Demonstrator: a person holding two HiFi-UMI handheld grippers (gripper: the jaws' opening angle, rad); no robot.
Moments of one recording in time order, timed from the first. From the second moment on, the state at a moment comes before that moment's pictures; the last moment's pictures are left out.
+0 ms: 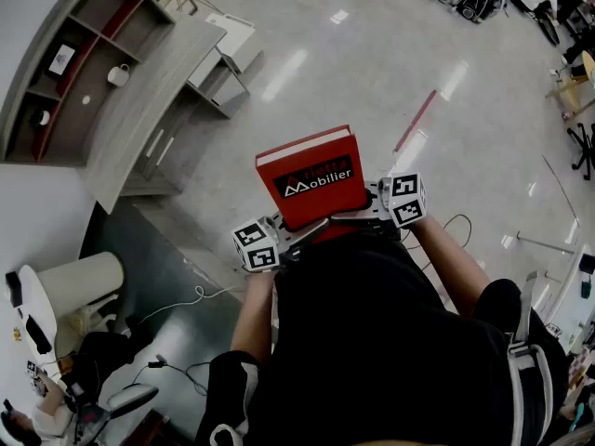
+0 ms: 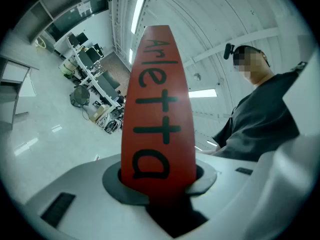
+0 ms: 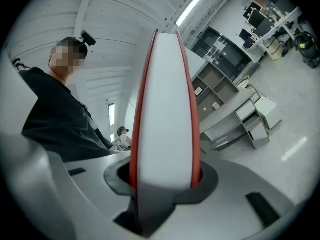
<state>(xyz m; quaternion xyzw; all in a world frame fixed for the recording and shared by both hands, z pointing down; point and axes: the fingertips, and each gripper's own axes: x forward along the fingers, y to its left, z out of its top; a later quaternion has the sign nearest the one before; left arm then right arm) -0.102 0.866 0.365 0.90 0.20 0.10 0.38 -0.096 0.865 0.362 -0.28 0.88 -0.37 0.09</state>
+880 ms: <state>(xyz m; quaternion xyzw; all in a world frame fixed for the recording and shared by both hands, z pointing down) -0.001 0.920 0.377 0.88 0.25 0.13 0.38 0.006 0.920 0.373 -0.33 0.87 -0.36 0.12</state>
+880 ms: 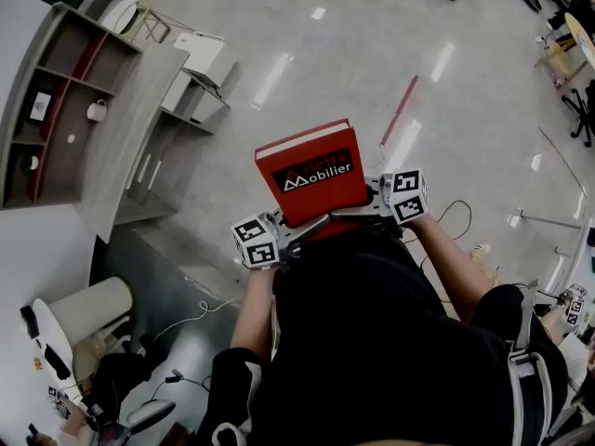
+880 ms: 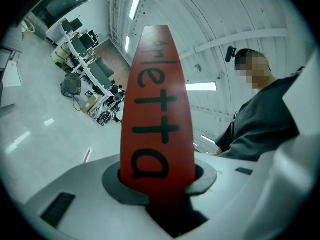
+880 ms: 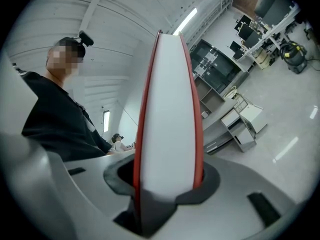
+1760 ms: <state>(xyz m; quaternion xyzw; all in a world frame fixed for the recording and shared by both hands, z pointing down) 0.078 0.831 0.407 0.87 0.24 0.15 0.40 0.086 0.831 0.408 -0.36 0.84 -0.38 0.13</state>
